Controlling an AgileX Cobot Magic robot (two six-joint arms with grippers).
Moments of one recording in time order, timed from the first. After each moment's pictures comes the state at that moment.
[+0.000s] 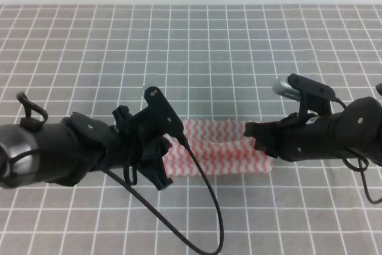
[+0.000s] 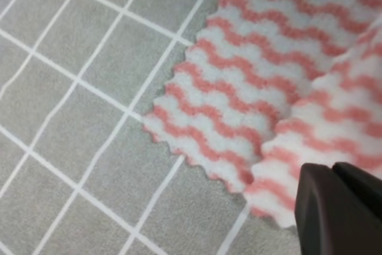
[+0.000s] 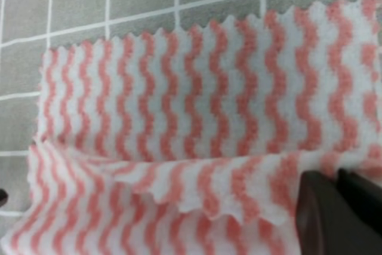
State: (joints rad) left arm -0.56 1.69 -0.85 -1.23 0.07 1.81; right arm 0.48 1.68 -0.90 0.78 0.21 -0.13
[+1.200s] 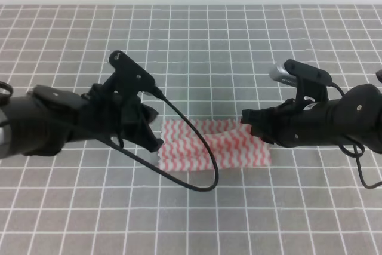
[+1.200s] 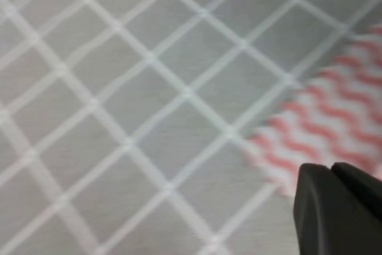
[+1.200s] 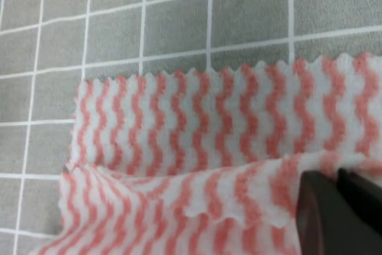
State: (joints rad) left arm -0.44 1.68 -0.93 -1.36 0.21 1.77; right arm 0.46 1.69 -0.95 0.77 0.23 -0.16
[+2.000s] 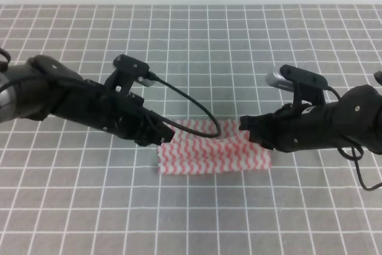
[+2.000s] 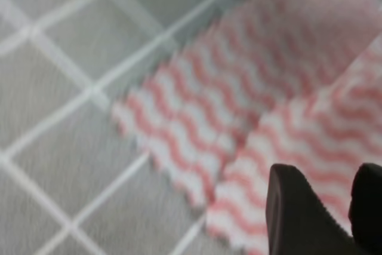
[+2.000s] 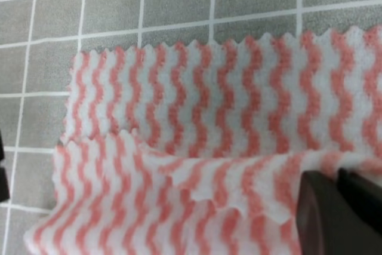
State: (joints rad) left arm -0.32 1.81 -1.10 -1.09 0.67 1.29; right arm 0.46 1.70 -0.96 0.77 0.26 -0.19
